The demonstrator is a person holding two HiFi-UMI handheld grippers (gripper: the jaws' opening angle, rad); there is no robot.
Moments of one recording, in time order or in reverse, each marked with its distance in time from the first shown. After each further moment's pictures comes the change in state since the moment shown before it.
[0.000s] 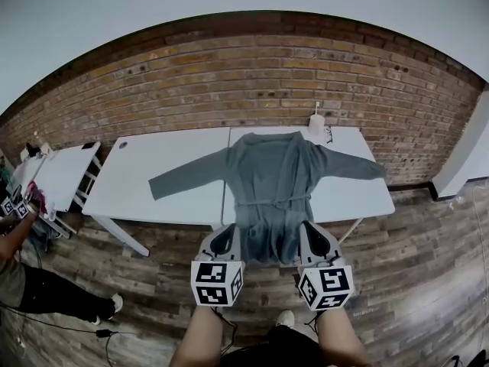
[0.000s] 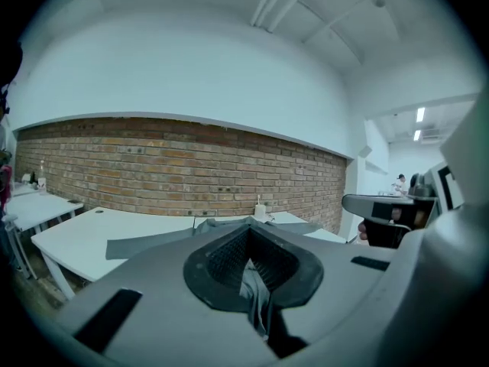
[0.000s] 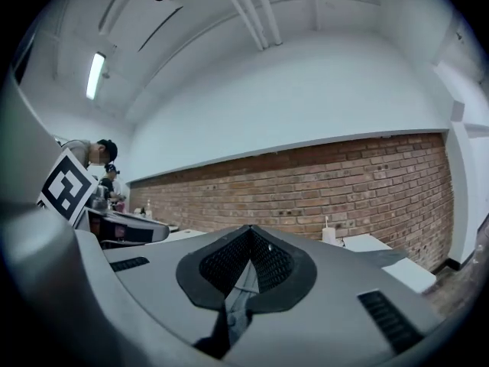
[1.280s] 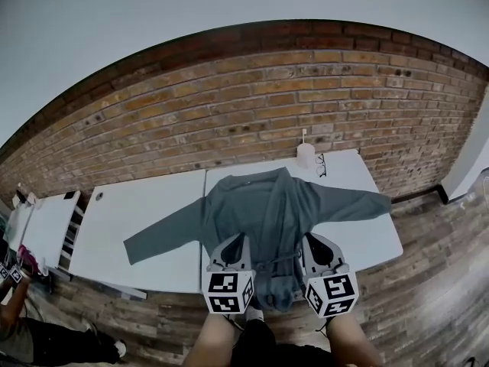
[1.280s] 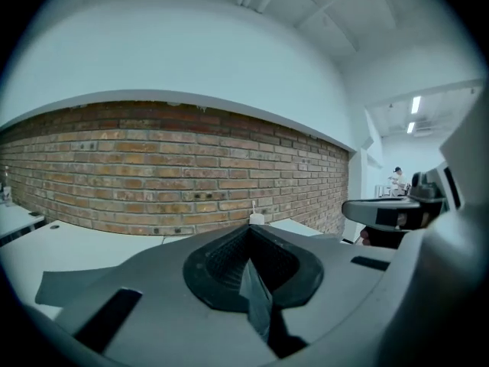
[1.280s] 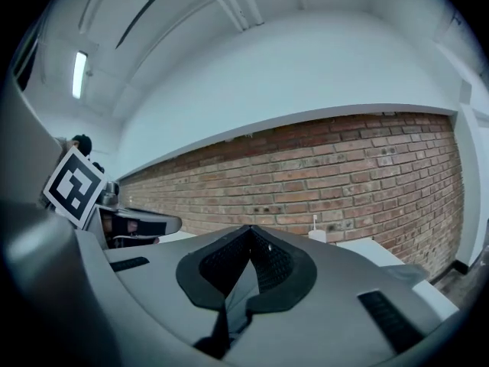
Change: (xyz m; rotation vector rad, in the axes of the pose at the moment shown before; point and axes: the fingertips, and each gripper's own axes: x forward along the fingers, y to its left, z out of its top) left arm 0.258 -0.027 0.045 0.055 -0.001 -0.065; right arm 0.169 -0.170 -0.019 0.024 0.053 -0.021
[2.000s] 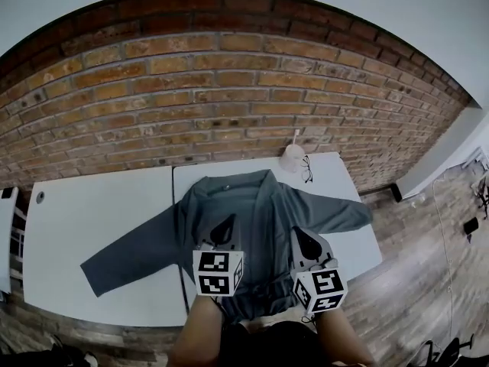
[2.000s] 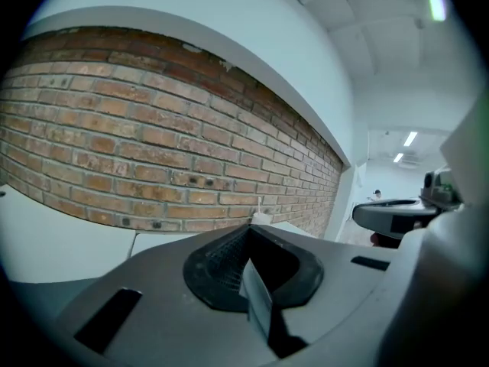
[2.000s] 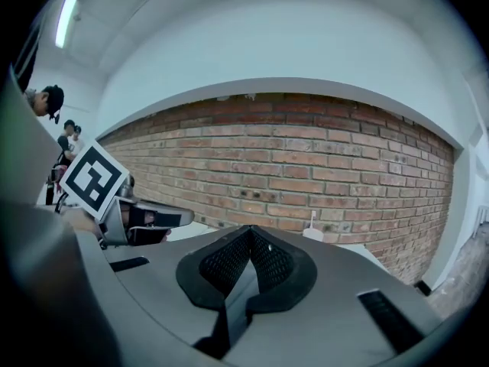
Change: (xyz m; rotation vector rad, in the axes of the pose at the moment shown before) left arm 0.146 0.105 -0.005 -0.143 0.057 -0.198; right arm 0.148 0.010 -0.009 -0.142 0.183 -0.157
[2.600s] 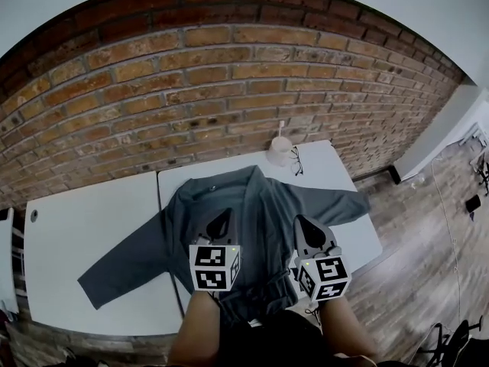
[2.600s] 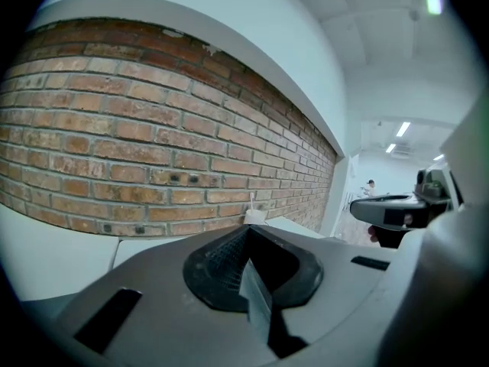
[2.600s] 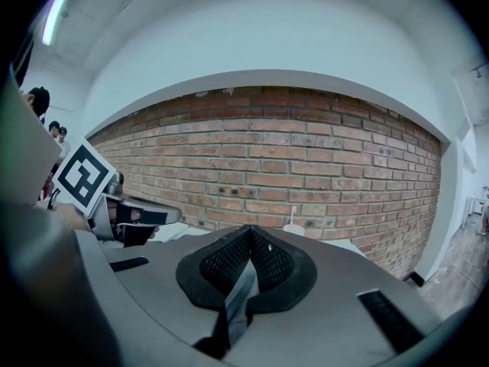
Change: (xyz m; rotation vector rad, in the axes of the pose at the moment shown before) left arm 0.044 -0.025 -0.002 0.048 0.047 -0.048; right arm 0.008 -0.063 -0.016 0.039 0.025 -0.079
